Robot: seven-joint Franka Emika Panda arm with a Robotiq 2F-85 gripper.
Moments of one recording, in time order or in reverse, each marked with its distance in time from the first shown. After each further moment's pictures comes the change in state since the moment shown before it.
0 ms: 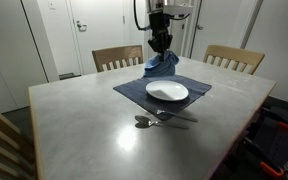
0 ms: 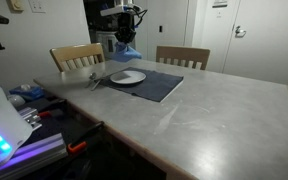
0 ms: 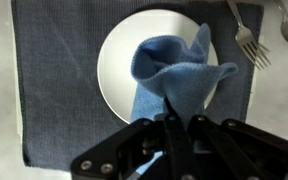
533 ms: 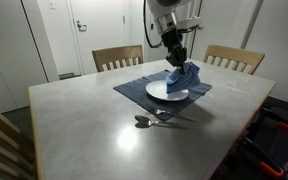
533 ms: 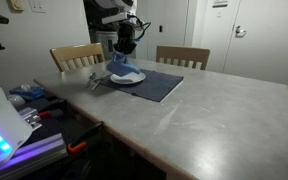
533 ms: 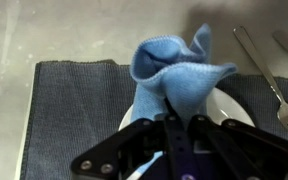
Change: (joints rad) arm -0.036 0.069 -0.006 -0.026 -0.039 -0.183 -0.051
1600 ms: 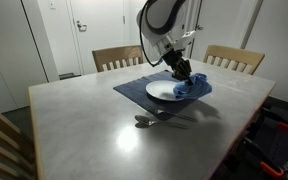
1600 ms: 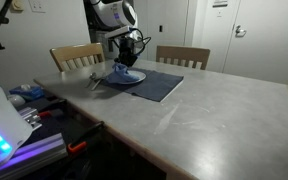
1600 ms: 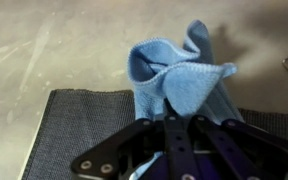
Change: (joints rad) arm 0.018 0.201 0.000 0.117 -0.122 -0.169 0.065
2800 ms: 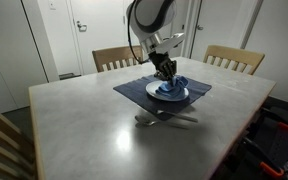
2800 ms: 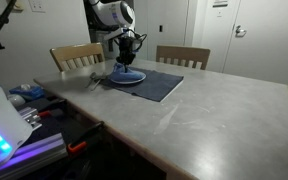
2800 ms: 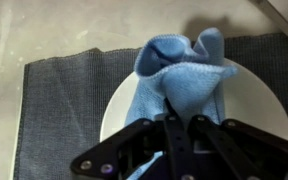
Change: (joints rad) arm 0.038 0.048 0.019 0.097 0.039 0.102 0.193
